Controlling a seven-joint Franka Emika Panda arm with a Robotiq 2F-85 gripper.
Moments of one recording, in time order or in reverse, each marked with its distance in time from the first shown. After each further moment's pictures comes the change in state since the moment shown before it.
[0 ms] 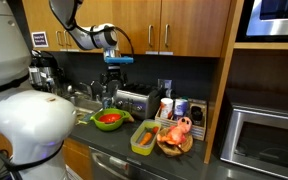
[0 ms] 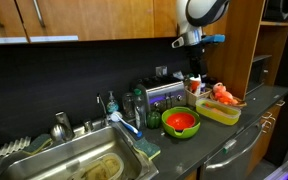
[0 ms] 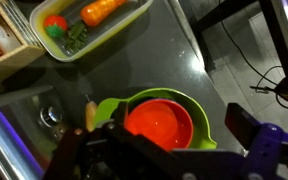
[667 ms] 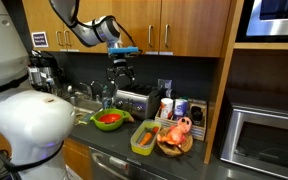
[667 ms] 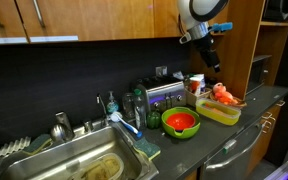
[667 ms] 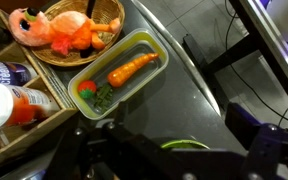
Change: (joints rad) arm -0.037 -0.030 -0.004 0.054 -0.195 -0.198 0.080
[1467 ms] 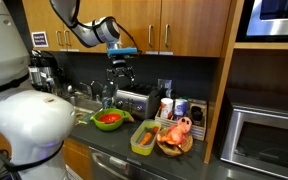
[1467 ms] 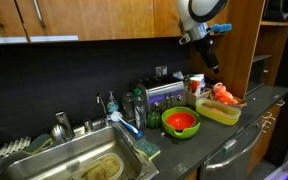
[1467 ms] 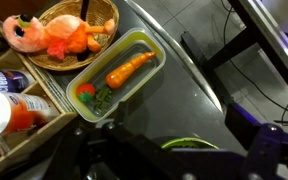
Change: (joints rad) arm 0.000 0.009 0.006 0.001 0.008 -0.003 0.058
